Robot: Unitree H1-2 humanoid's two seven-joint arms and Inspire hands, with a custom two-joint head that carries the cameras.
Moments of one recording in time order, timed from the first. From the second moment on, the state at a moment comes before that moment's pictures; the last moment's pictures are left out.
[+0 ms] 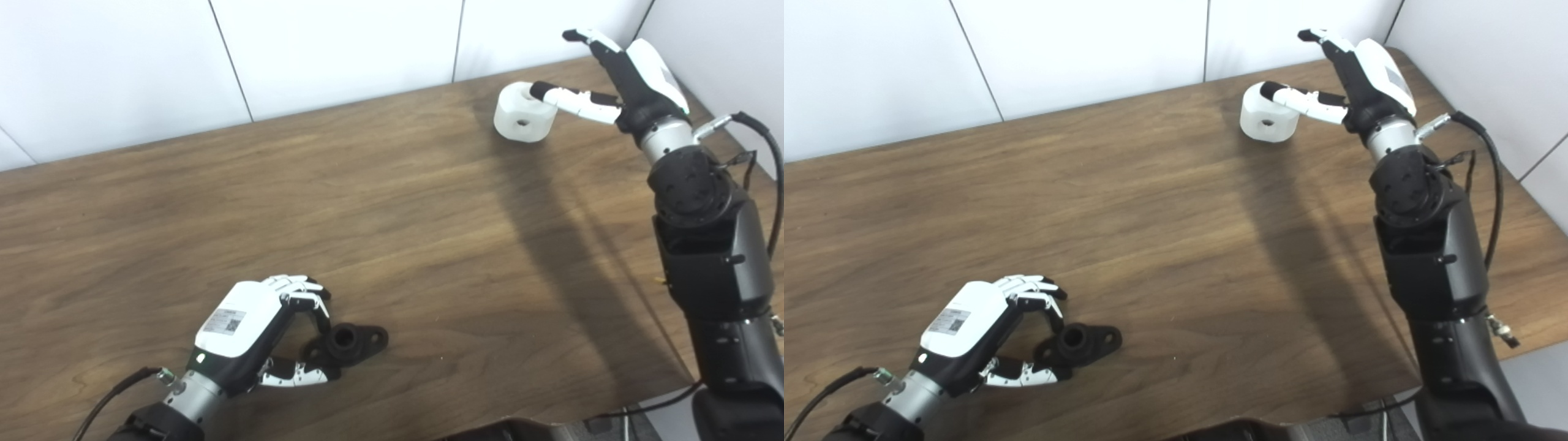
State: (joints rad) left arm 0.03 0.38 -0.34 -0.36 0.80 -0.15 -0.35; right arm -0.27 -0.47 -0.20 -0.34 -0.64 0.48 0.32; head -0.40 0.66
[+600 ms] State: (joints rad) left arm 0.05 0.37 -0.35 -0.34 0.80 -0.18 -0.28; right arm -0.38 -0.54 -0.11 -0.16 -0.65 0.48 0.31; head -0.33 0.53
